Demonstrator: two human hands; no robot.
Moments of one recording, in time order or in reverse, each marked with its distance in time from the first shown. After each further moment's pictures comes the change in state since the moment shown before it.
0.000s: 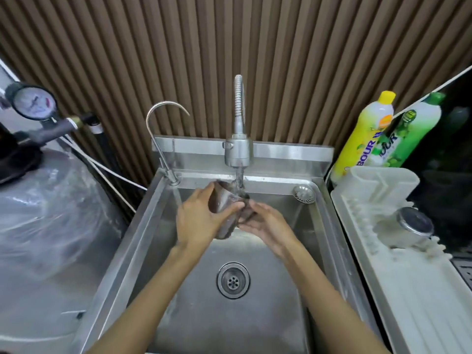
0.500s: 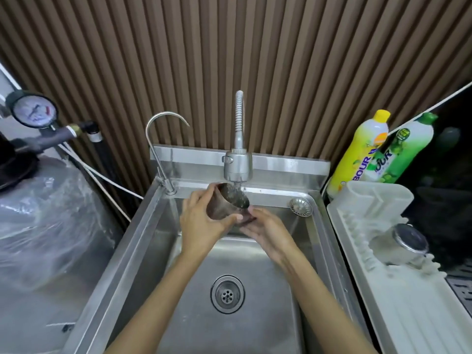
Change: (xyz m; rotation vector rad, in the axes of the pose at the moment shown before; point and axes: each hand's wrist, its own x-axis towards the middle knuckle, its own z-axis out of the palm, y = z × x) left_hand 0.010 0.003 0.011 -0.331 0.018 -0.038; right_hand -0.001 -0.020 0.008 0.017 0.018 -0.018
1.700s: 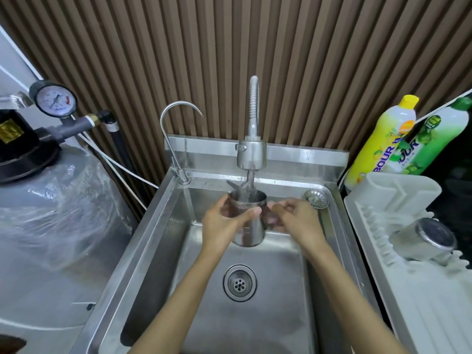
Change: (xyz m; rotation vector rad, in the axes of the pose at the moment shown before) left_hand -0.023 0.008 0.007 -0.444 -0.108 -0.299; right_hand -0.026 -0.019 -0.002 -0.806 0.257 -0.204
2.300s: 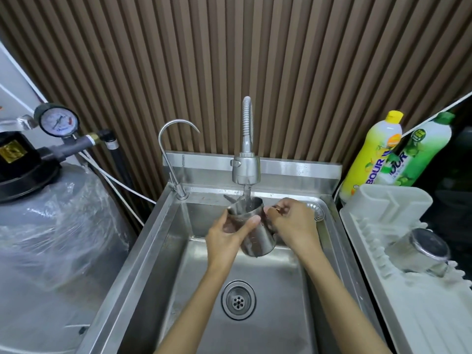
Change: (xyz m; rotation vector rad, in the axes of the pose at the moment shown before) left_hand -0.003 -0.003 0.012 -0.080 0.048 -0.003; right_hand 0.006 -0.016 -0.002 -0.180 0.161 -0.114
